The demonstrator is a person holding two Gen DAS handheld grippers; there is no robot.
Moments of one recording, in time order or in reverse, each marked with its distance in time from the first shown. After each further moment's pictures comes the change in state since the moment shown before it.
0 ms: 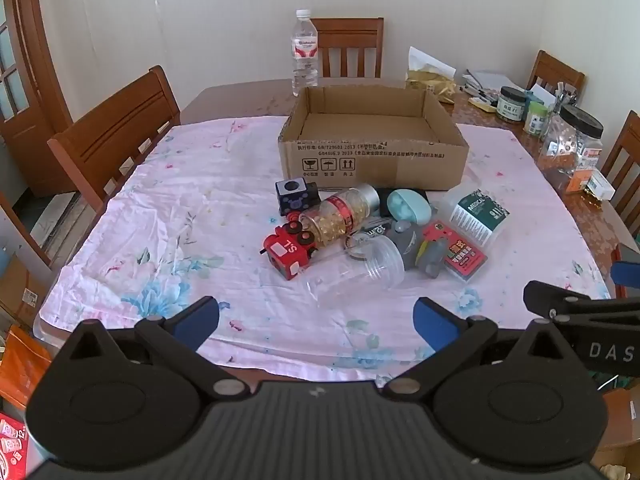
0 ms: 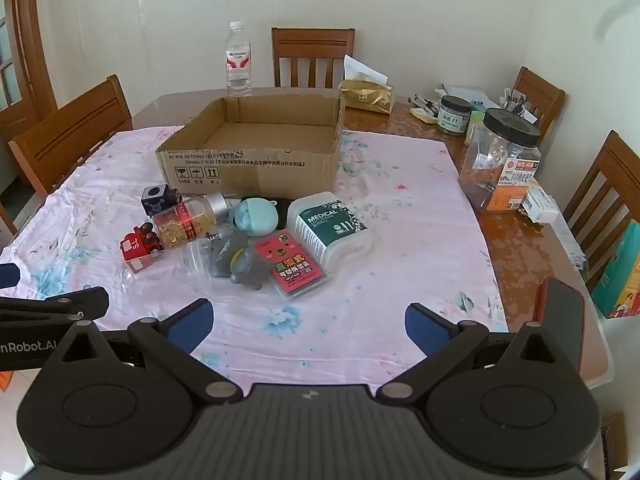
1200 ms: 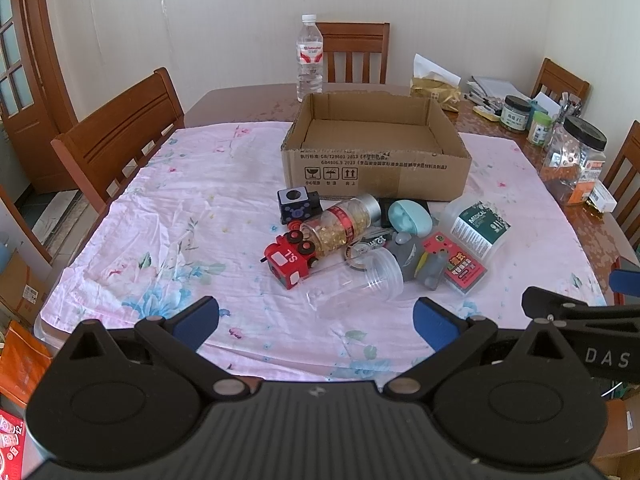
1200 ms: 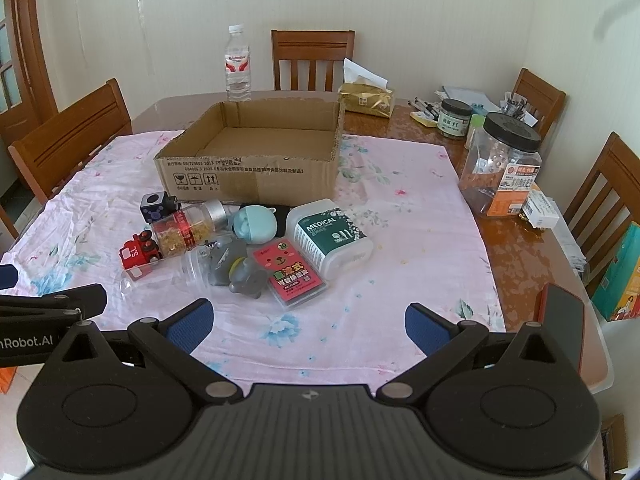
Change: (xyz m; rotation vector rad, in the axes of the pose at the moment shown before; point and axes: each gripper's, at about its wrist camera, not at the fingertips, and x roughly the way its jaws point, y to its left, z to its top) left arm -0.001 0.002 0.005 -0.016 -0.004 0.006; right arm 0.002 -0.003 0.004 0.004 -0.005 0.006
